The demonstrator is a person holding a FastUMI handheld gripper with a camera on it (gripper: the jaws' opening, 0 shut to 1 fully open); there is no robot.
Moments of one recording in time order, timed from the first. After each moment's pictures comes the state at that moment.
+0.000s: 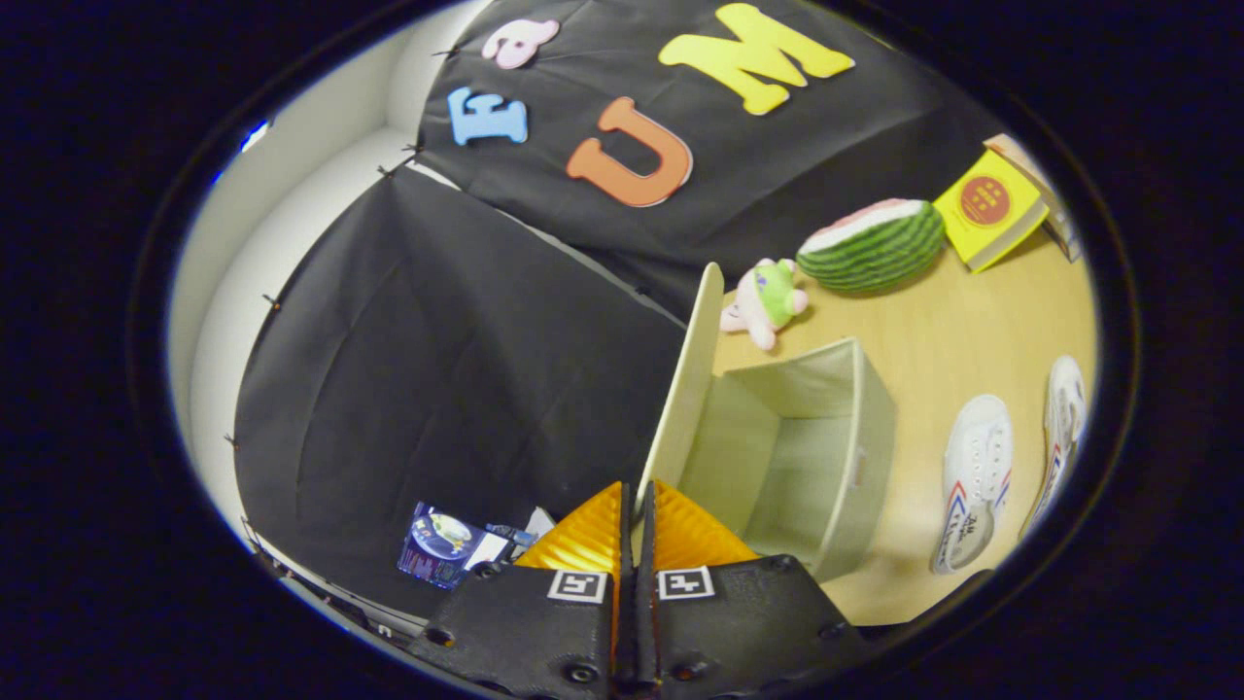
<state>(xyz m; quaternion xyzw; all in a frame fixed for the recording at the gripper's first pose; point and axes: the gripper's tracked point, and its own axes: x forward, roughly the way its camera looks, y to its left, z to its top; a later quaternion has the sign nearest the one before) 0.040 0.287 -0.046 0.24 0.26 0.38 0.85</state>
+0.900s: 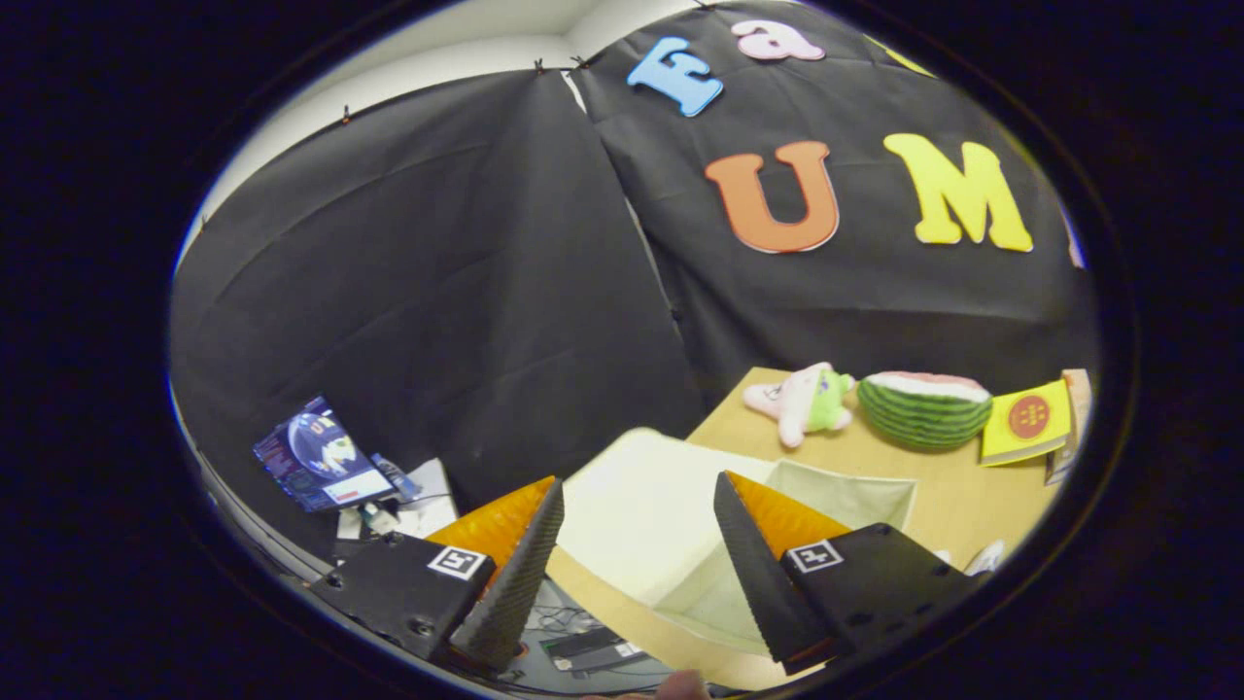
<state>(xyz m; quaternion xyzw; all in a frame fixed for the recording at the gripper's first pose) 0.058 0.370 -0.036 -0.02 0.15 0.33 0.93</state>
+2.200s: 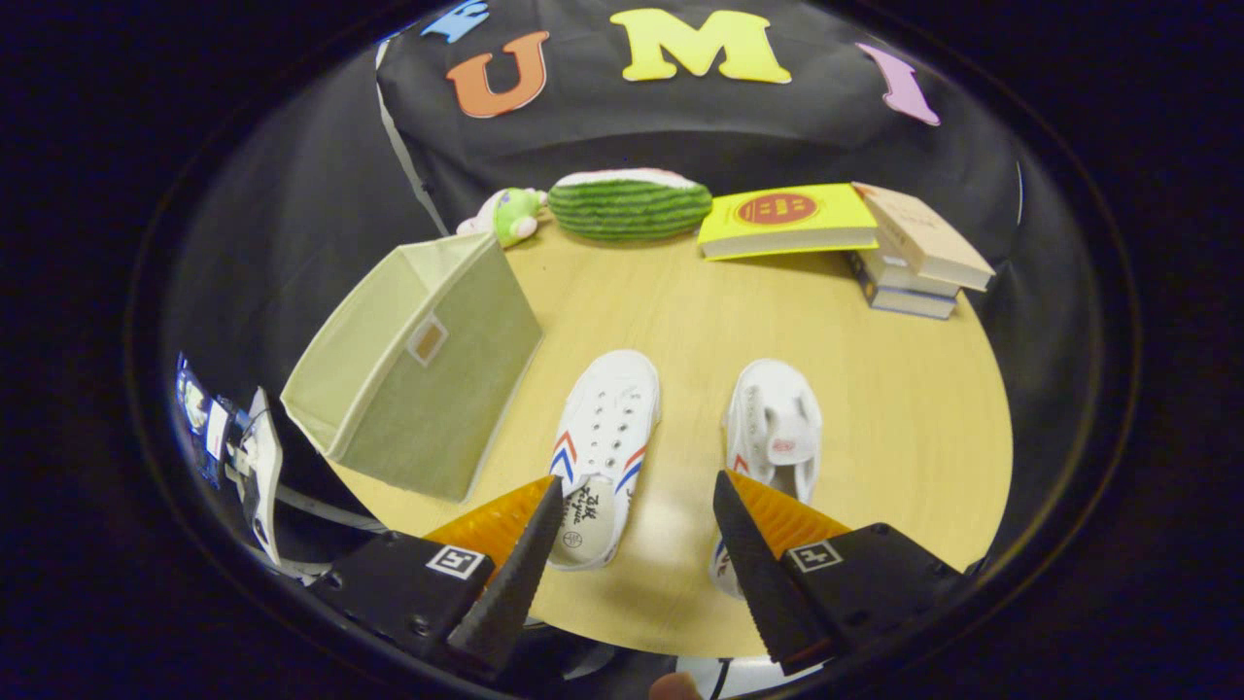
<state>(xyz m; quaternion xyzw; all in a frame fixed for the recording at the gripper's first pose) 0.079 0.010 -0.267 -0.01 0.38 0.10 0.92</state>
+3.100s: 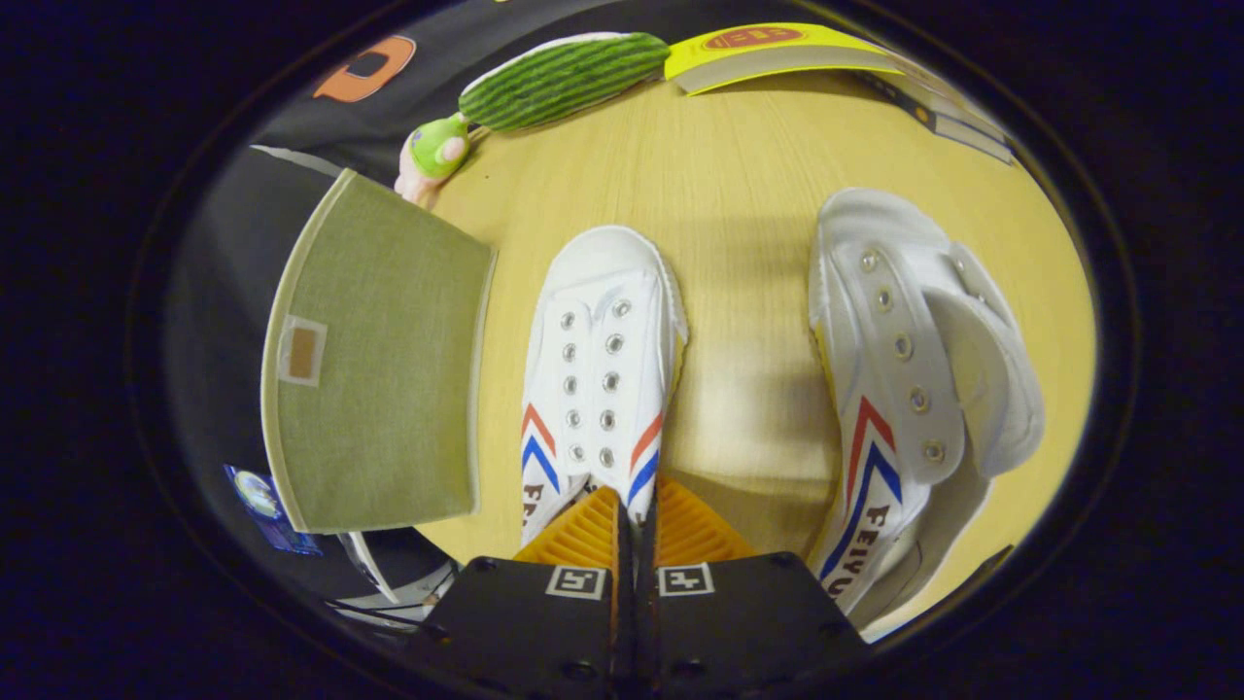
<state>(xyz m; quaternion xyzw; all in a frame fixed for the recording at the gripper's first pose) 0.108 0.030 -0.337 0.14 0.53 0.10 0.83</state>
